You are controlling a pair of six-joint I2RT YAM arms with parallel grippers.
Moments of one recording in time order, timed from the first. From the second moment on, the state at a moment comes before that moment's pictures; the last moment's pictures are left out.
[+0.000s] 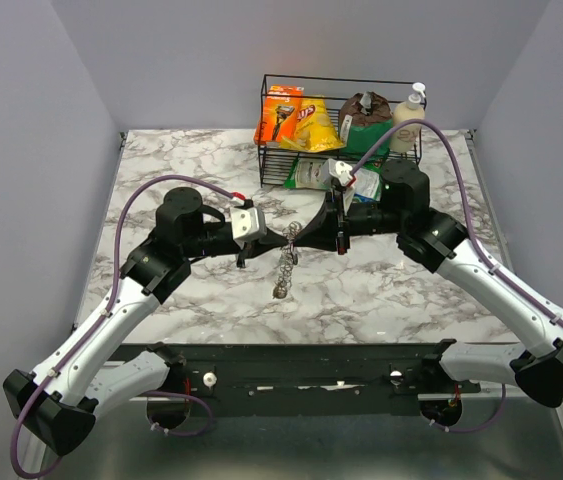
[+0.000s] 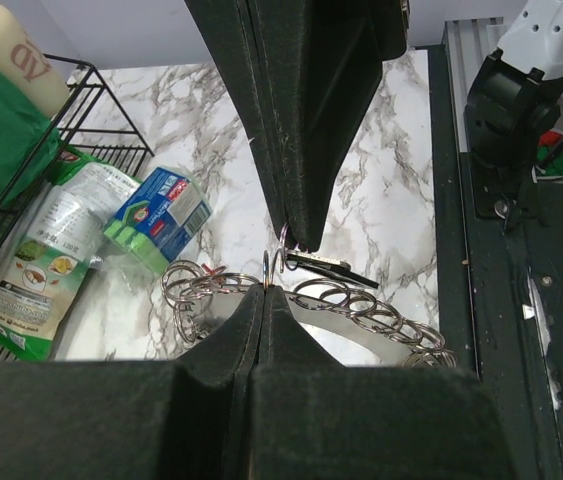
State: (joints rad) left arm -0.58 0.95 0.98 -0.21 0.82 0.32; right arm 0.70 1.21 1.21 -0.23 -0.85 -0.02
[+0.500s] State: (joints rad) left arm -0.59 0.95 0.99 -0.21 0.80 0.32; right arm 0.70 1.21 1.21 -0.23 -0.84 -0.02
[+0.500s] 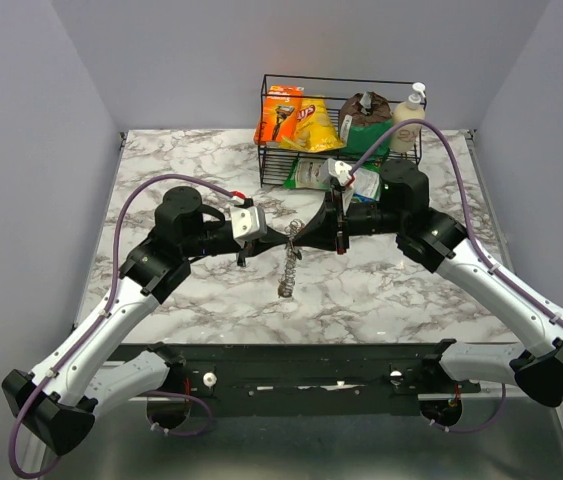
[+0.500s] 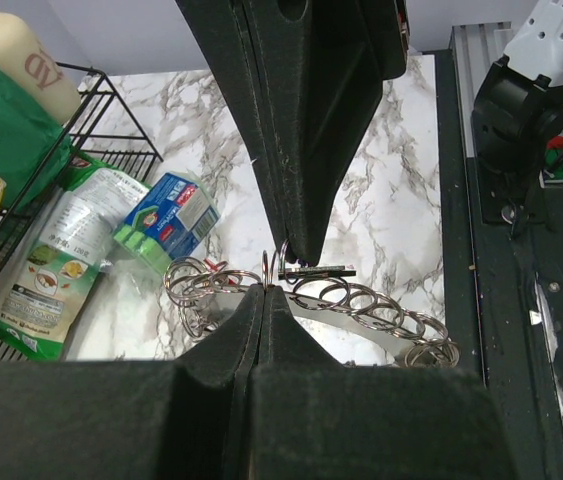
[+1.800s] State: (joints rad) left arm -0.61 0.95 0.99 -0.21 0.77 0.32; right arm 0.72 1.19 1.21 -0.27 -0.72 0.03
